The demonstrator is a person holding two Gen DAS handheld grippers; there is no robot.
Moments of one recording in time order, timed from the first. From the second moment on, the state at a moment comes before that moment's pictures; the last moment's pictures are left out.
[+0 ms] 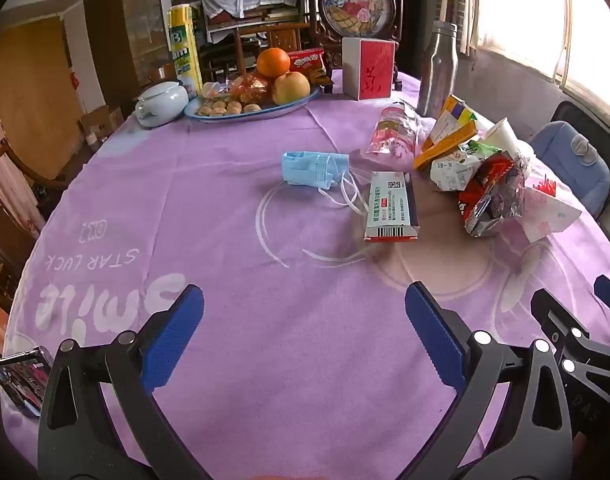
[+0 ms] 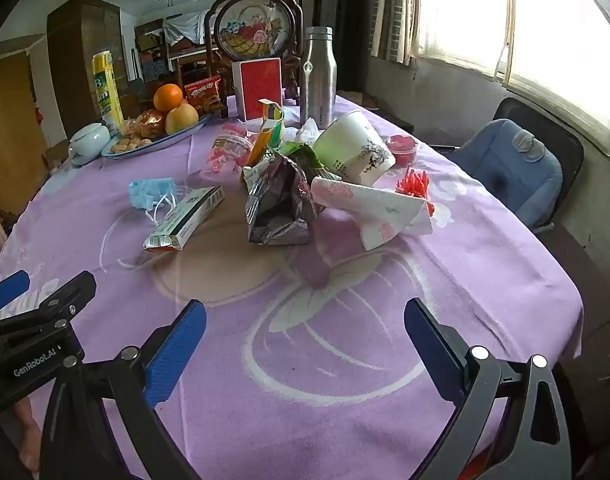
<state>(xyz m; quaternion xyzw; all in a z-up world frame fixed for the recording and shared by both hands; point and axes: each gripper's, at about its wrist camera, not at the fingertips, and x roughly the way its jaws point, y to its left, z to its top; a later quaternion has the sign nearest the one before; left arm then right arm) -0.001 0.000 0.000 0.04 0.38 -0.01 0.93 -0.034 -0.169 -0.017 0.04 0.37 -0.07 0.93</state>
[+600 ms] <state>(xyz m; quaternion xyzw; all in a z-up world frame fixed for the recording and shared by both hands) 0.001 0.001 -0.001 0.03 0.39 -0.01 0.92 -0.032 -0.169 -0.018 0.04 0.37 -0.07 0.93</state>
